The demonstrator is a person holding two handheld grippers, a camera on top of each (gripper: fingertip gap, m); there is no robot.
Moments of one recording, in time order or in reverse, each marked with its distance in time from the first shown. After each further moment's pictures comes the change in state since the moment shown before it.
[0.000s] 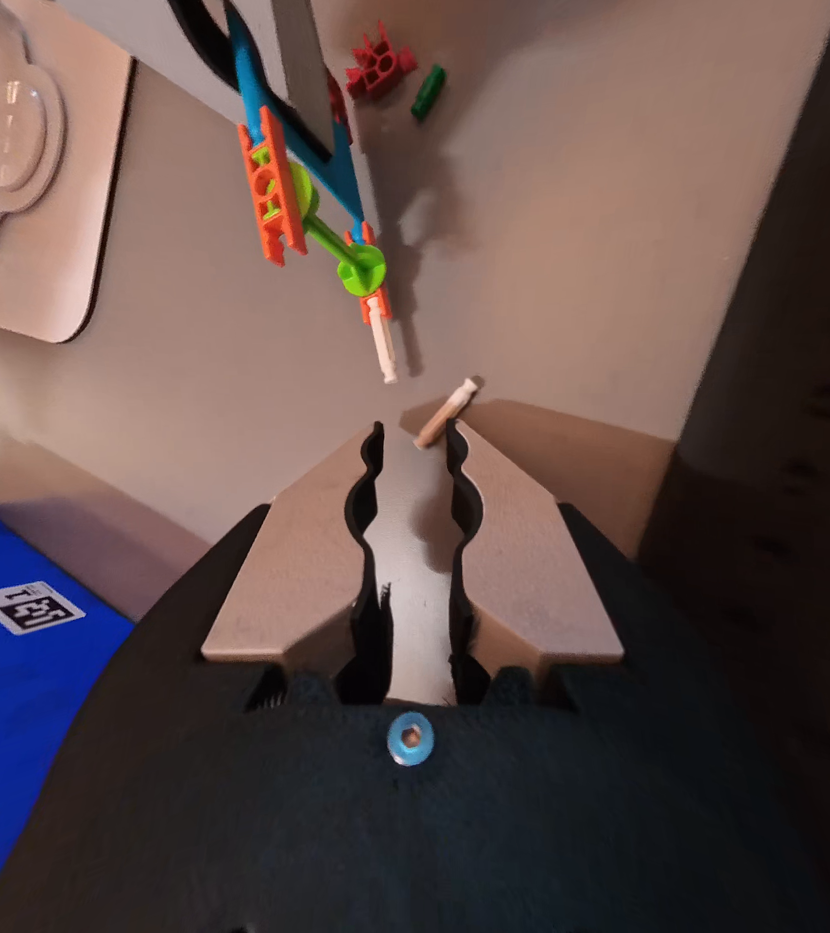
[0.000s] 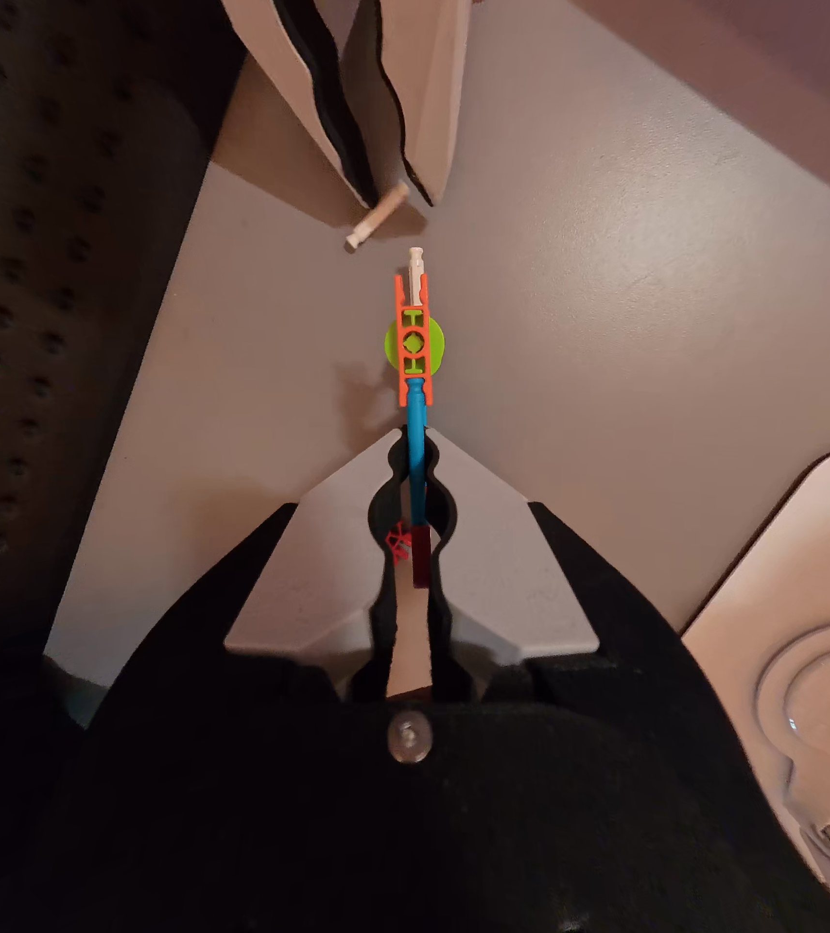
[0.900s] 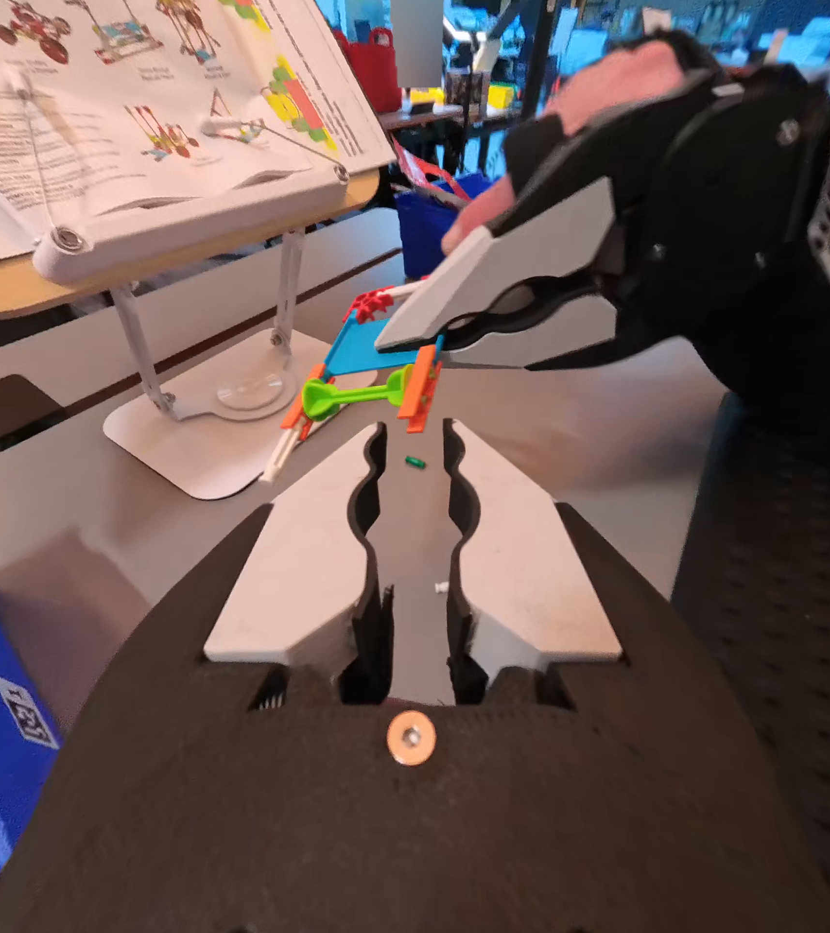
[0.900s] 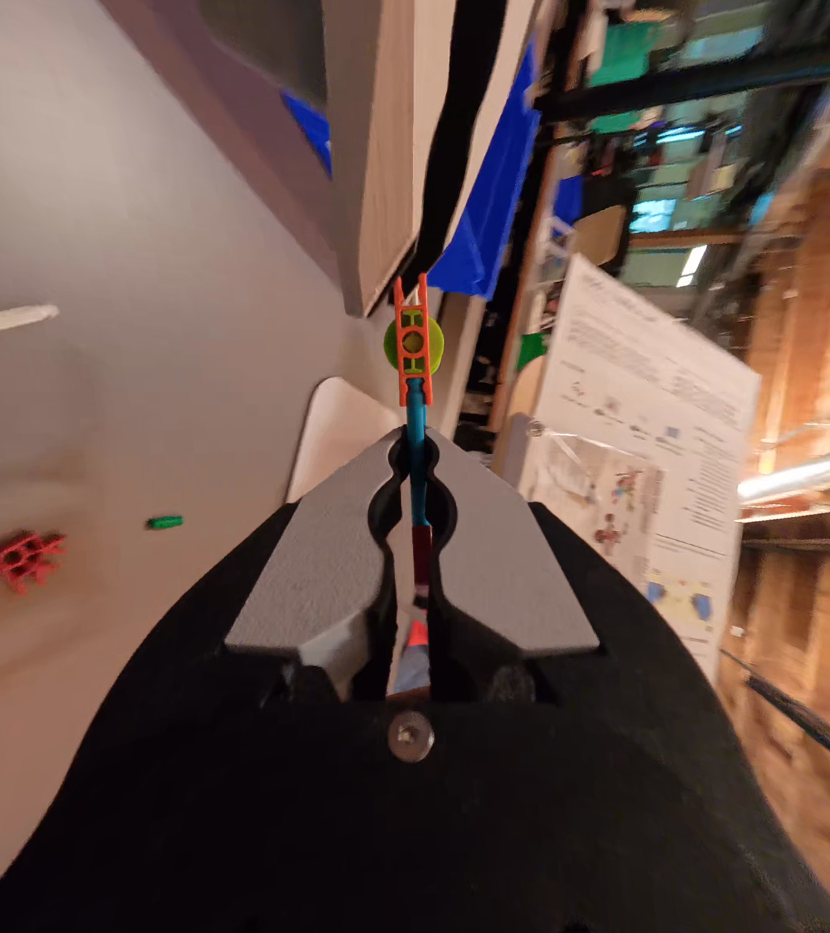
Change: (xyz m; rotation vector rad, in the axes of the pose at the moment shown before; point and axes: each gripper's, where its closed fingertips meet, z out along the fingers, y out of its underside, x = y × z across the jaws) left arm -0.096 -0.098 -0.077 0.677 -0.016 -0.495; right arm 0.056 -0.047 -0.115 -0.132 1.182 -0.387
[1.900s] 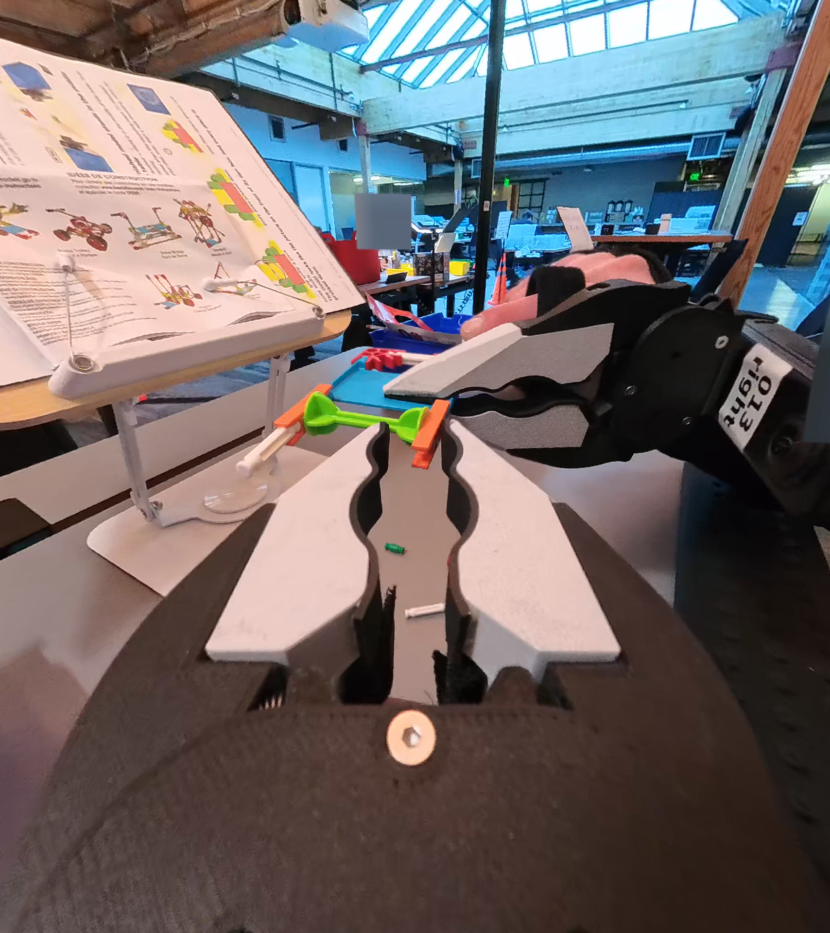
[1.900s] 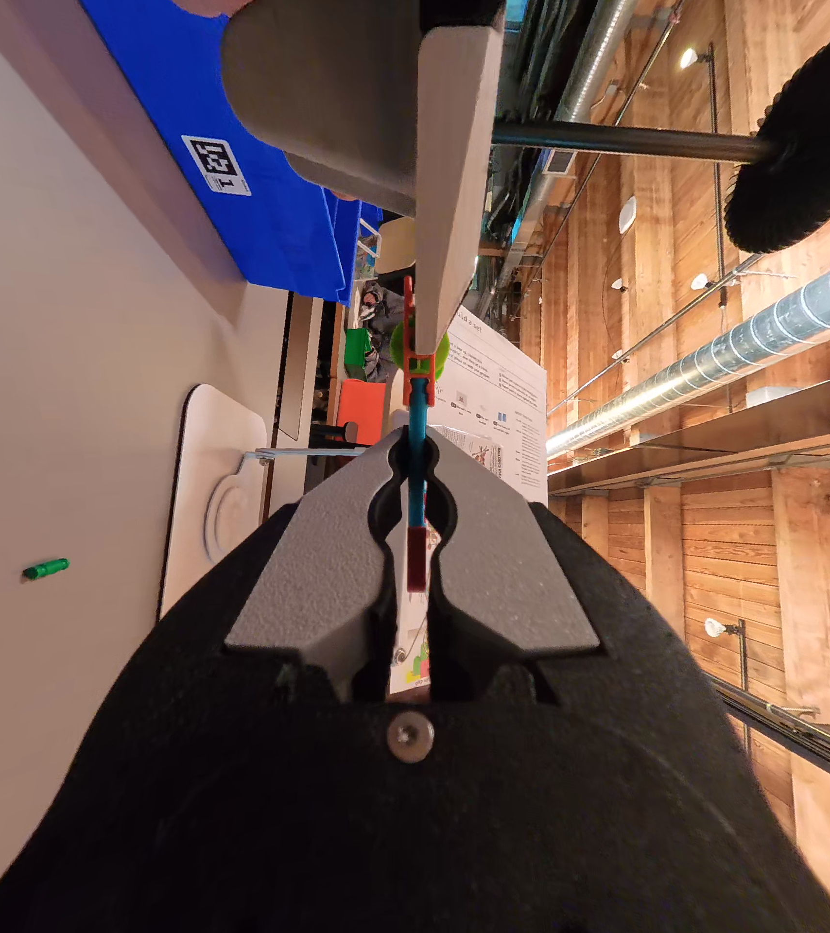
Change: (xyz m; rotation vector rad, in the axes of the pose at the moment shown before) left arm 0.021 -0.025 -0.011 0.293 0.054 0.057; right arm 0.010 -0.016 -0.027 -0.024 0.380 -0.128
